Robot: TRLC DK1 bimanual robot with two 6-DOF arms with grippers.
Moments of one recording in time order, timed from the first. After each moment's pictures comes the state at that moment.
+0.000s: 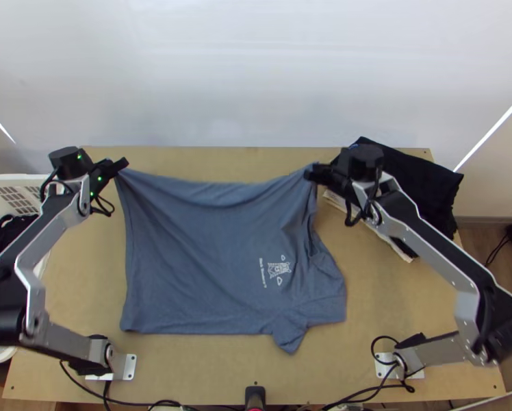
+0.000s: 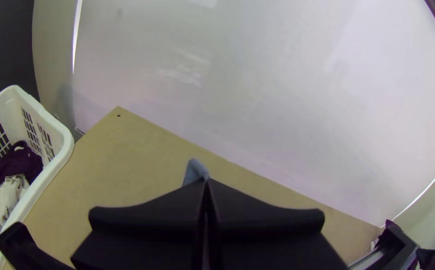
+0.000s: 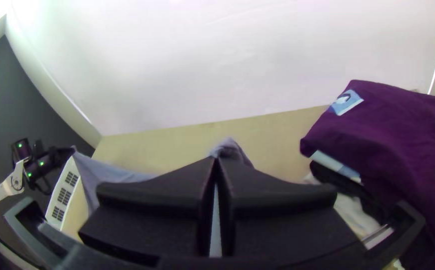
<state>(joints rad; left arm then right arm) 0.15 1.61 1.14 0.04 0.03 -0.38 0.42 1.56 1.23 -0.12 -0.04 0.47</state>
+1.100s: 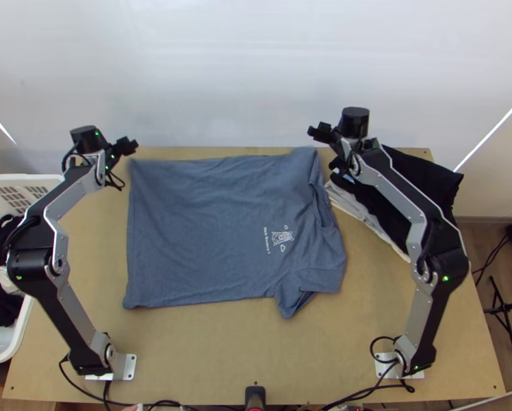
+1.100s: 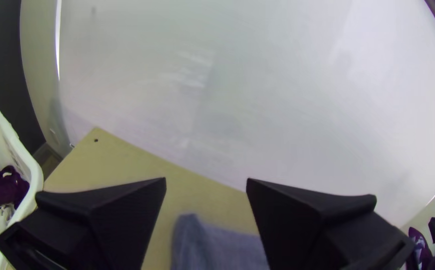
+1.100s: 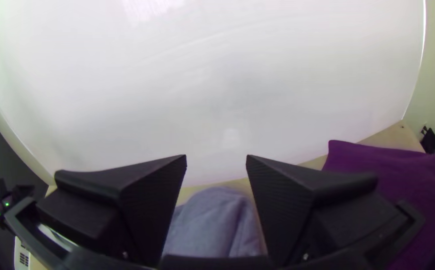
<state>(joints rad) 0.14 2.00 1.51 0.06 -0.02 -0.31 0.30 2.03 1.72 -0.10 0.15 0.42</state>
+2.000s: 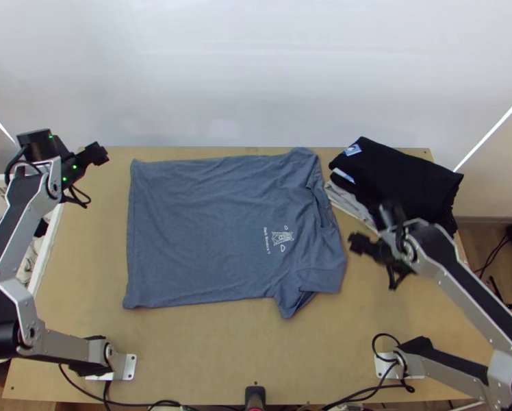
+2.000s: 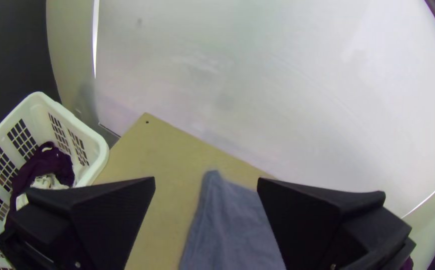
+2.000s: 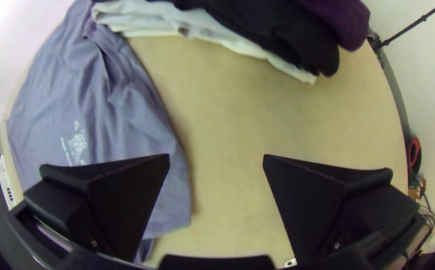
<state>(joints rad) 0.21 1.54 1.35 -0.36 0.02 -0.33 0.36 1.22 0.94 -0.99 0.16 0.81</state>
